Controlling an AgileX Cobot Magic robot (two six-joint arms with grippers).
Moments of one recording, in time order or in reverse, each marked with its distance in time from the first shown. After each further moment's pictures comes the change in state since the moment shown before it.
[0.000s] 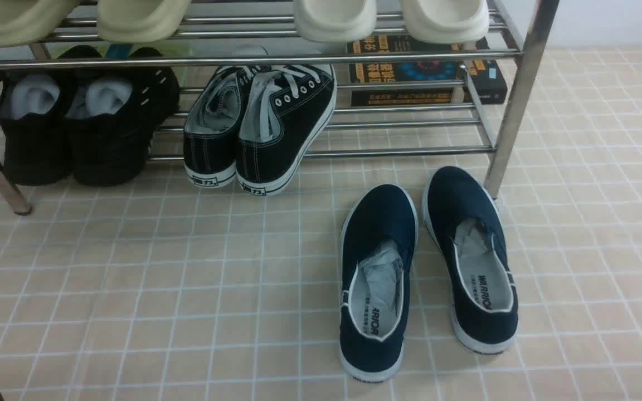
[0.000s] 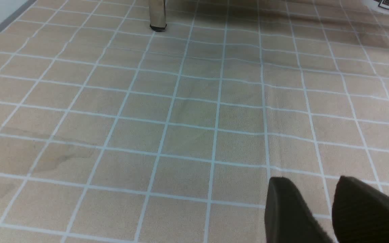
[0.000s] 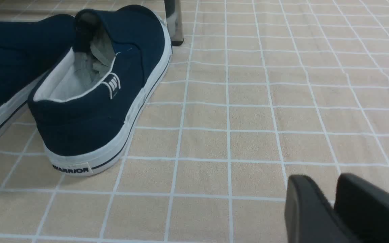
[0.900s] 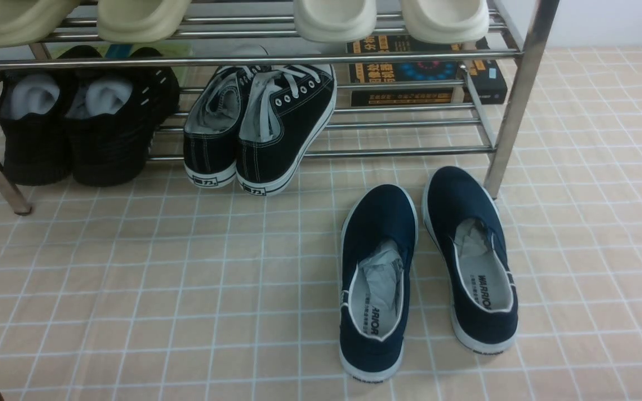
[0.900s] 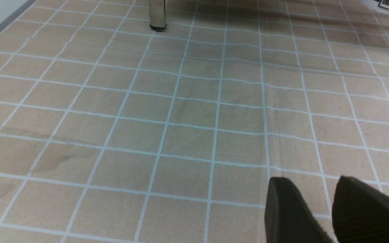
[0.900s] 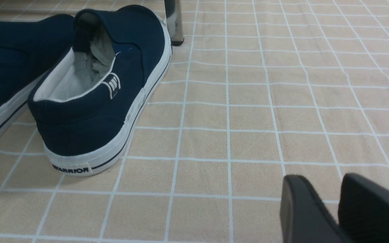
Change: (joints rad) right arm 0.000 0.000 0.000 0.000 0.000 0.000; left arm 0.000 0.000 0.000 0.000 0.000 0.000
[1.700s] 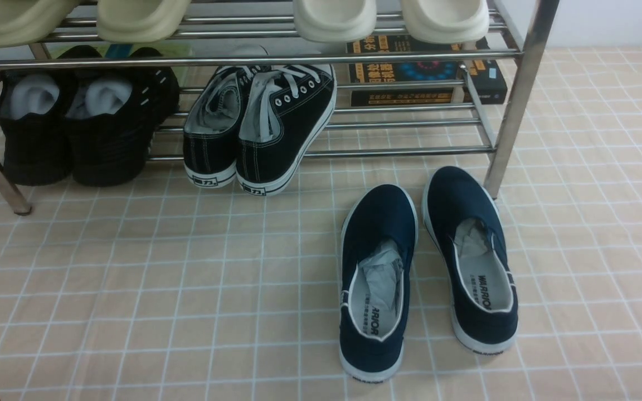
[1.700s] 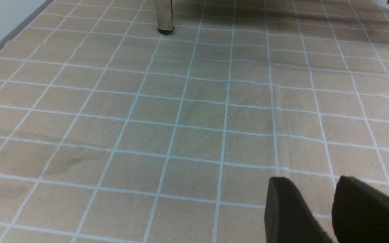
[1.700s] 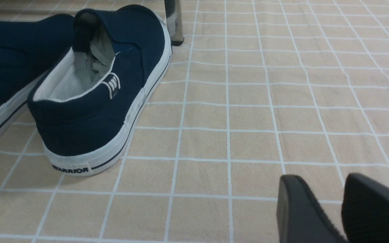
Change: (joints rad) right arm 0.000 0.000 0.000 0.000 0.000 0.000; left arm 0.000 0.000 0.000 0.024 0.000 -0.041
